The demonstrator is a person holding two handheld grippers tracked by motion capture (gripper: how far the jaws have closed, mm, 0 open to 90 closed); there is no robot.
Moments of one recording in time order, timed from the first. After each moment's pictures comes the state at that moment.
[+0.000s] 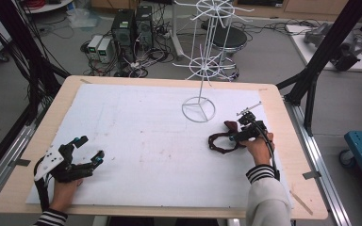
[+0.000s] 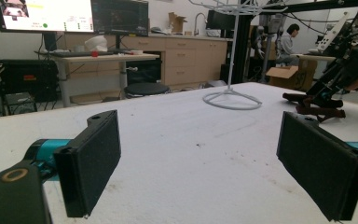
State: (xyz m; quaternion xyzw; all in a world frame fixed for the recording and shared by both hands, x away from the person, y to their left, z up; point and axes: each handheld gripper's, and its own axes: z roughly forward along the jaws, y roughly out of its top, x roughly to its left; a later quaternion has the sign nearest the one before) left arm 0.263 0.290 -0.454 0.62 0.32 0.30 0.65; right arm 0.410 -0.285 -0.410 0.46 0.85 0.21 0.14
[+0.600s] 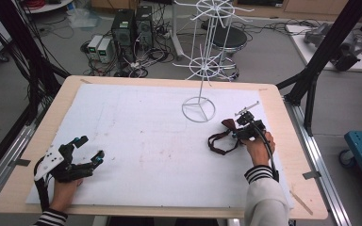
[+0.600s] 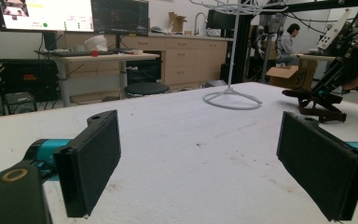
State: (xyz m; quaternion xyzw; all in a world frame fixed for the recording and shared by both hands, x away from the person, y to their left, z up) left arm 0.263 0.290 -0.454 0.62 0.32 0.30 0.65; right arm 0.407 -0.279 -0.405 0.44 0.86 0.20 0.15
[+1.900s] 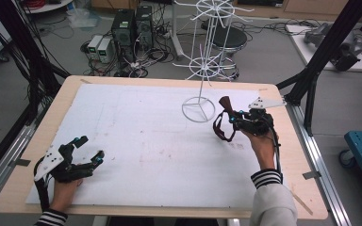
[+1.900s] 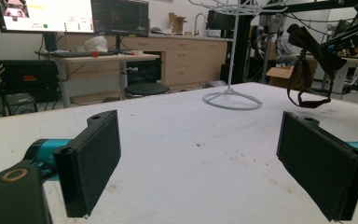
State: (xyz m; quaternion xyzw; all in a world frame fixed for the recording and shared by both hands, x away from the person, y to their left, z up) left arm 0.263 0.290 -0.455 0.62 0.31 0.30 0.65; right arm 0.379 -0.285 -0.357 0.36 0.79 0.46 0.21
